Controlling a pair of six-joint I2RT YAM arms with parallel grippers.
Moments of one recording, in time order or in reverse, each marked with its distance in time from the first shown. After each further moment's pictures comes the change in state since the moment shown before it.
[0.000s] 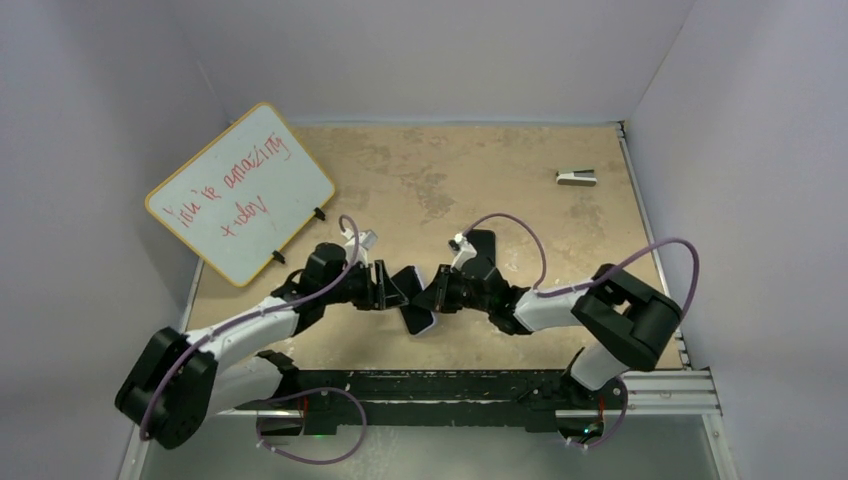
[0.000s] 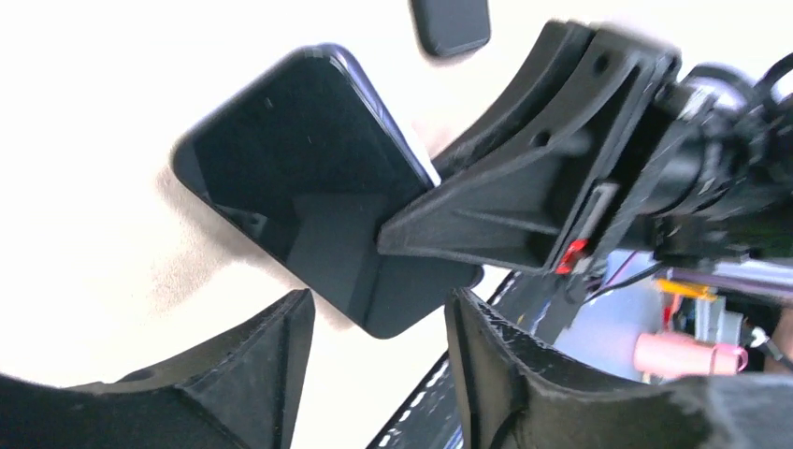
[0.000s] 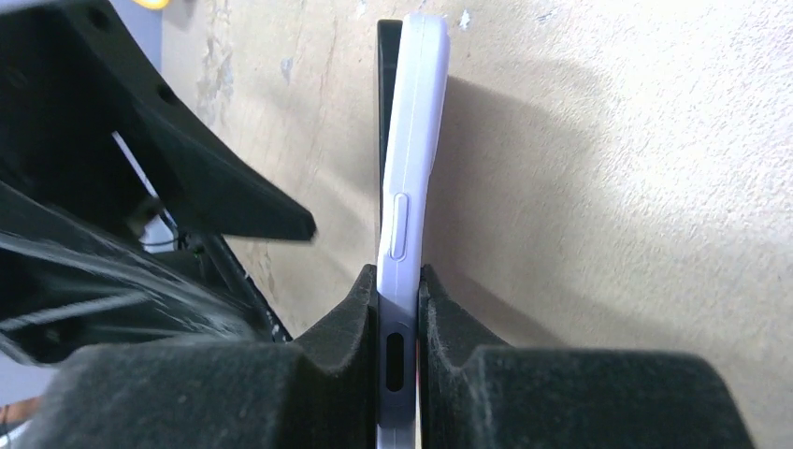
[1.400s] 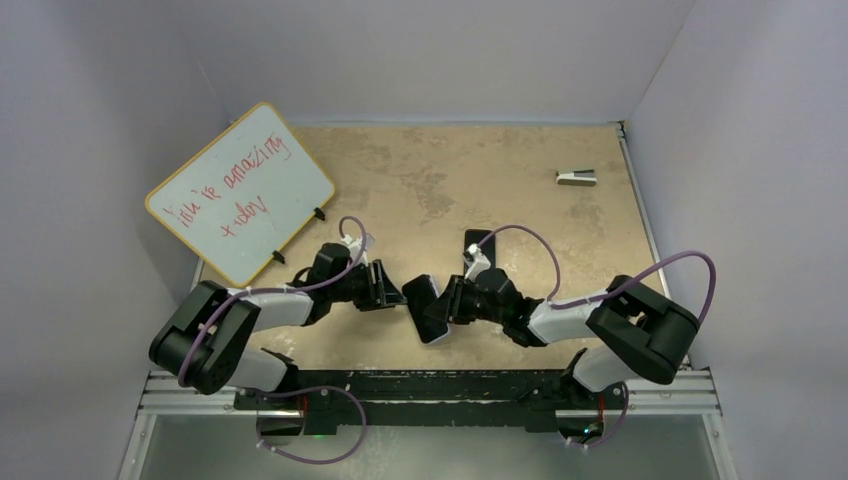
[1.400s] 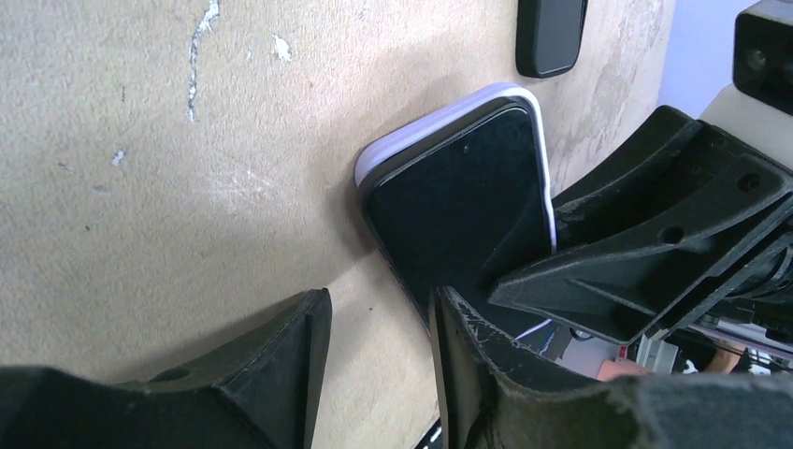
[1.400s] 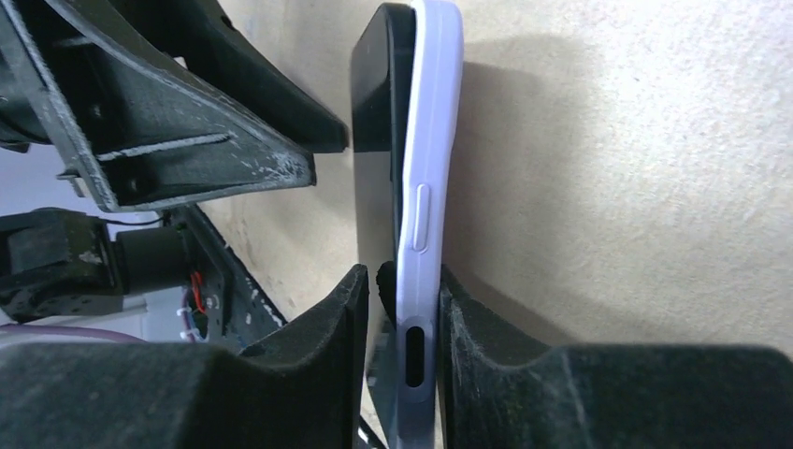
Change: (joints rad) left arm 0.074 0.238 -0.025 0.188 0.040 -0.101; right arm 0.001 -0.115 -0.138 0.005 0.008 0.028
